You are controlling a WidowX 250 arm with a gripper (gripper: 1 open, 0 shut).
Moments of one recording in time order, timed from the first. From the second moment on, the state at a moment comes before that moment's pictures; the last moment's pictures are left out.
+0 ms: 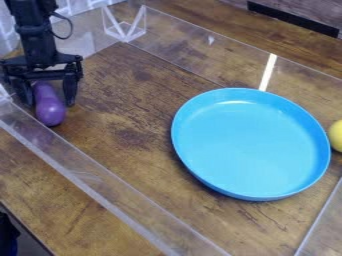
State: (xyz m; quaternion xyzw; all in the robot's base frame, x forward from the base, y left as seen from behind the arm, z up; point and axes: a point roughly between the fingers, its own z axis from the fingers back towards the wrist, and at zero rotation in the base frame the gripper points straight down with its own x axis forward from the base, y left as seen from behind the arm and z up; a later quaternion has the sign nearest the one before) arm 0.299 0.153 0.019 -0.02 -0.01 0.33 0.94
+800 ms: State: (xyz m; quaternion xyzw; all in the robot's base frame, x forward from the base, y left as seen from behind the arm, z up) arm 0.308 0.138 0.051 -0.02 -0.04 0.35 0.94
